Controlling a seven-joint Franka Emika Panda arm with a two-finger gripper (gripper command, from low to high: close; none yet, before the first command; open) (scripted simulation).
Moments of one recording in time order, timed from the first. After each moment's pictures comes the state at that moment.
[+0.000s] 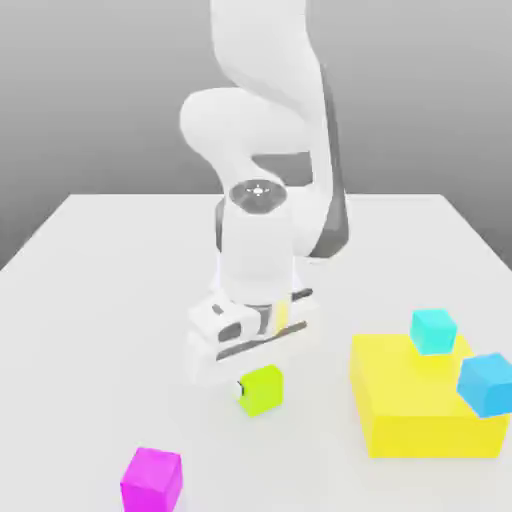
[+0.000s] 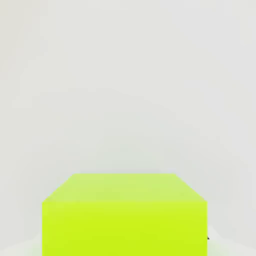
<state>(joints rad) 0.05 0.11 -0.05 -2.94 -0.02 3.06 0.26</state>
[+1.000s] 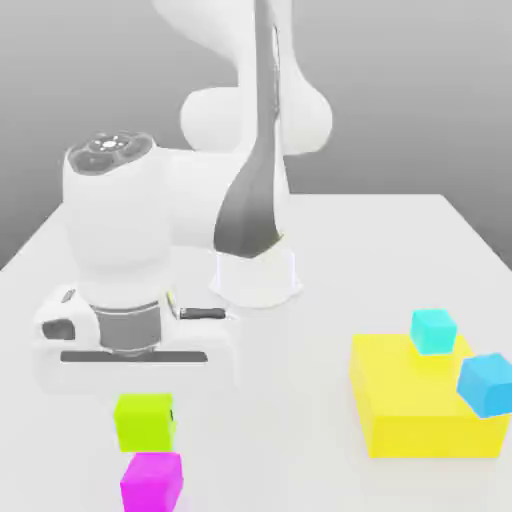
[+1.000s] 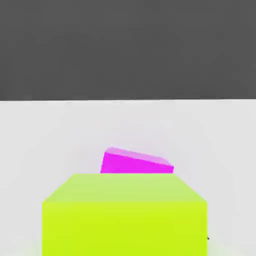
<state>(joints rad) -0.09 0.27 -0.15 -2.43 0.09 2.69 0.49</state>
